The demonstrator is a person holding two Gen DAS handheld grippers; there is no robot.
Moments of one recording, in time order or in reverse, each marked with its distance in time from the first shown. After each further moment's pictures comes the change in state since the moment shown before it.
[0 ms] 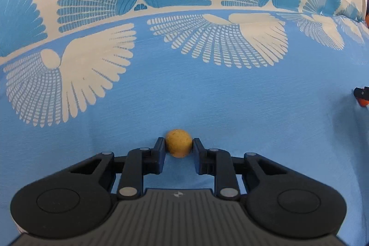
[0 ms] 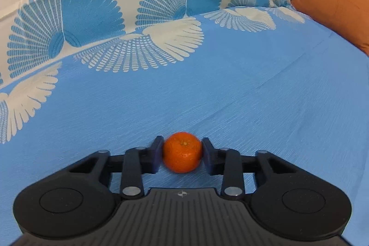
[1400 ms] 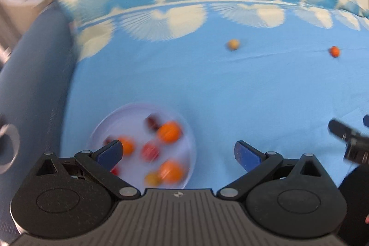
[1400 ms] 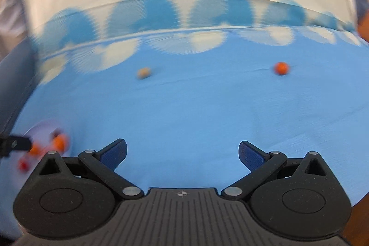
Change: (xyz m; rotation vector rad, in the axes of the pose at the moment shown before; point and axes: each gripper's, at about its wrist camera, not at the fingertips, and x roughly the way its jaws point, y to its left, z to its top) left arm -0.253 0.030 -0.165 -0.063 0.026 0.177; right arm -0.322 0.054 -0.143 -0.240 0.030 0.397
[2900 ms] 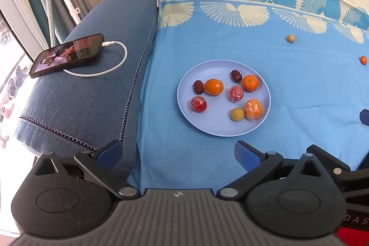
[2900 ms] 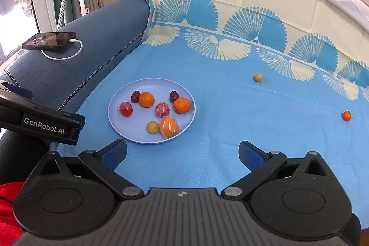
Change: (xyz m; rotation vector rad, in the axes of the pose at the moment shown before) left arm -0.086 0.110 -0.144 -0.199 -0.024 0.176; right arm -0.112 0.179 -0.078 -0.426 0.005 0.261
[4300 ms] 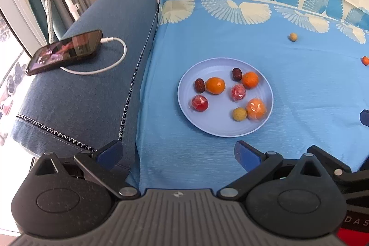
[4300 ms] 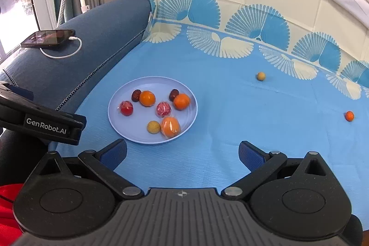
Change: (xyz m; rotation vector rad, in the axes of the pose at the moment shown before) left arm 0.005 0.002 0.003 -0.007 0.013 -0.002; right arm 0.006 0.001 0.006 -0.005 0.015 0.009
